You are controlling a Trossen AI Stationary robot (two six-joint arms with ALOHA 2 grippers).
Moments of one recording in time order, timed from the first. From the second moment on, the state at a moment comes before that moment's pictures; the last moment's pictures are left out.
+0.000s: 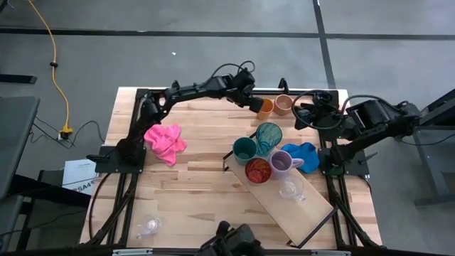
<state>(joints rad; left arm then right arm) 0.56 2.29 2.04 -0.63 0.18 -0.57 0.29 1.12 1.56 -1.30 0.93 1.26</state>
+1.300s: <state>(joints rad) 0.67 1.82 2.04 -0.69 0.24 -0.28 -0.02 1.15 1.56 -1.28 0.91 1.17</state>
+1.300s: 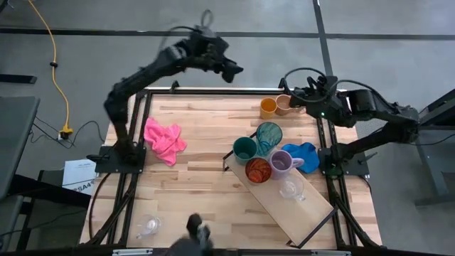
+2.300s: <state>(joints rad) 0.31 1.17 1.43 -0.14 0.11 -0.34 -0.52 1.28 1.06 -0.88 0.26 1.03</state>
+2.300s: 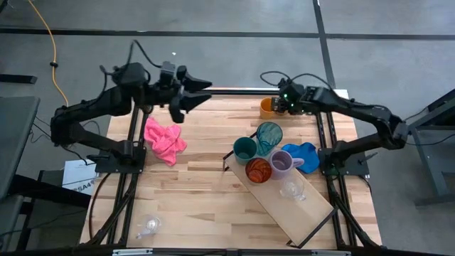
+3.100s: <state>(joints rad) 0.31 1.03 1.43 -0.24 0.12 -0.35 -0.53 1.49 0.84 -0.39 0.31 1.35</state>
